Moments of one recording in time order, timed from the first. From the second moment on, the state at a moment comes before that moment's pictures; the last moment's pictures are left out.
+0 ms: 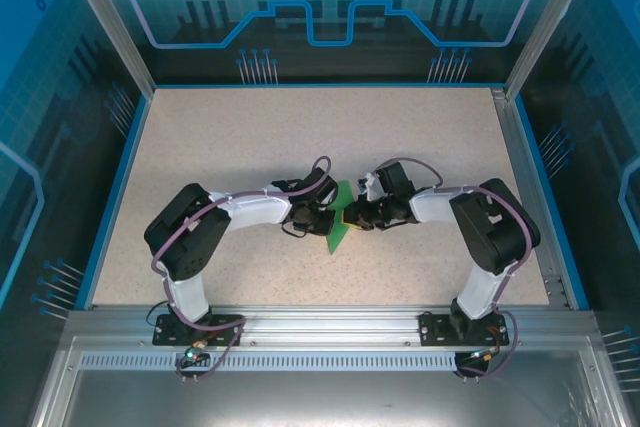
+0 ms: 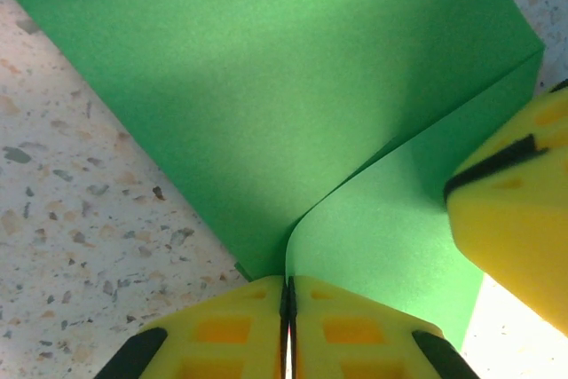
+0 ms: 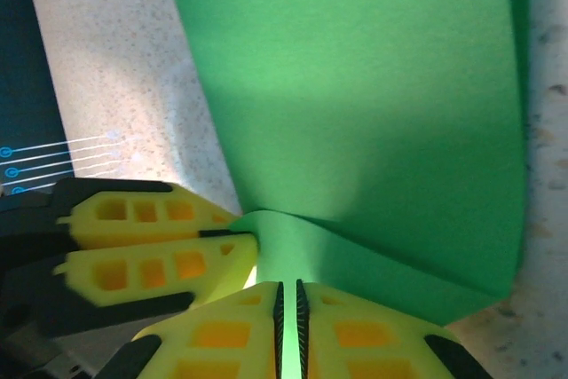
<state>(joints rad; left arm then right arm) -0.72 1.82 1.05 -0.43 0.12 -0.51 0.45 1.77 0.77 0.01 -0.70 0.70</state>
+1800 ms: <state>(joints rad) -0.79 1.75 0.87 -0.16 0.23 -0.90 0.46 1.74 0.77 0.00 -0.68 0.74</state>
